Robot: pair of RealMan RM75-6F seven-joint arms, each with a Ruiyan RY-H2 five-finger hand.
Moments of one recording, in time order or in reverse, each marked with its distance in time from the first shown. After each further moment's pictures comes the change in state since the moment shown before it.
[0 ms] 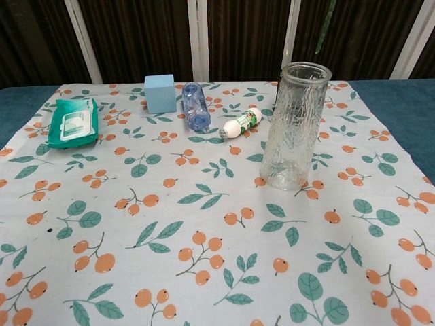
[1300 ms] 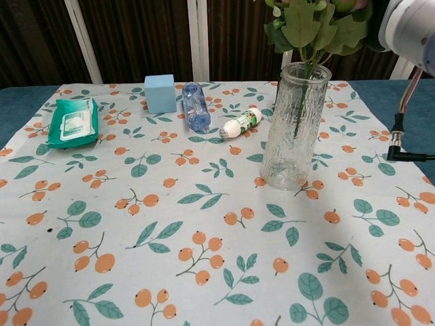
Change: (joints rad) left arm -0.009 0.013 0.020 -0.026 0.005 -0.032 0.012; right arm 0.016 -0.284 -0.139 0.243 -0.034 0.002 -0.018
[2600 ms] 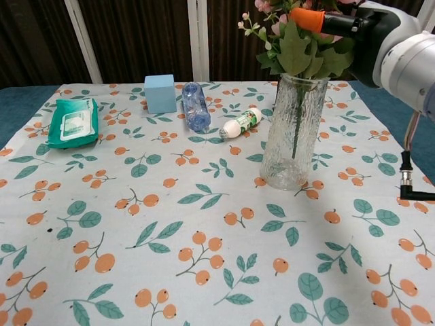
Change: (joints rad) left arm -0.005 0.002 -0.004 -0.006 -0.012 -0.008 -0.012; right arm -0.100 -0.019 -0.082 0.006 -0.140 -0.084 0.031
